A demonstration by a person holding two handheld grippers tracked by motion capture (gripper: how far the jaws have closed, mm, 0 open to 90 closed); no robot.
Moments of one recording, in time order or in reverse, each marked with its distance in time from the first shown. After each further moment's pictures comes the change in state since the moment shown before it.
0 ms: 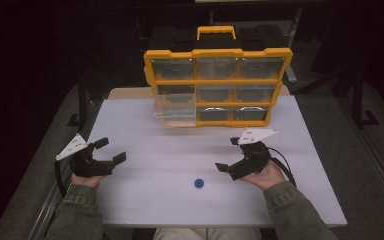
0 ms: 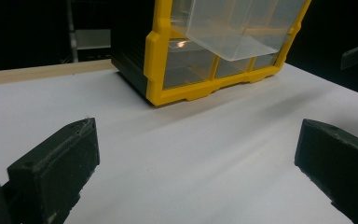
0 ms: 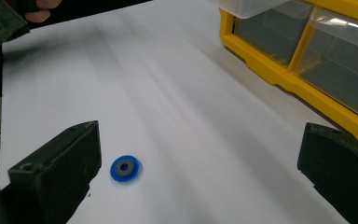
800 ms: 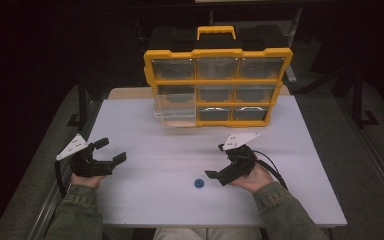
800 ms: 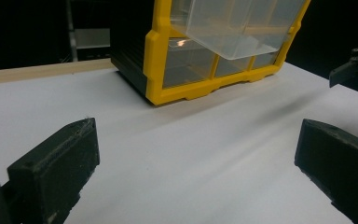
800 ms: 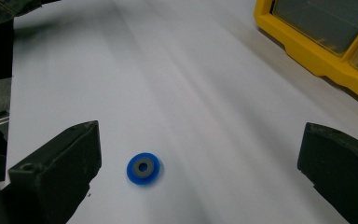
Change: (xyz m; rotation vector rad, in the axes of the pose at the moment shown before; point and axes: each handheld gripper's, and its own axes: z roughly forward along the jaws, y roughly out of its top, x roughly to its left) left arm 0.000 0.000 0.000 0.005 -0.001 0.004; right arm 0.013 -0.001 0.032 0.074 0.068 -0.029
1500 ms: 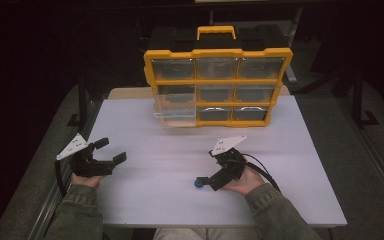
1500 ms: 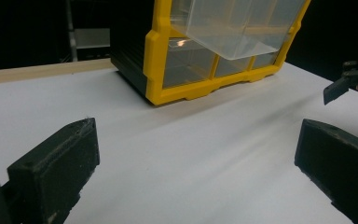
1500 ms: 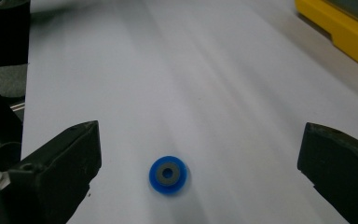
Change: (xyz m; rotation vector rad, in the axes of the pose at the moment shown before) left arm 0.000 0.000 0.000 0.001 0.000 -0.003; right arm 0.012 0.002 0.025 0.058 0.072 -0.015
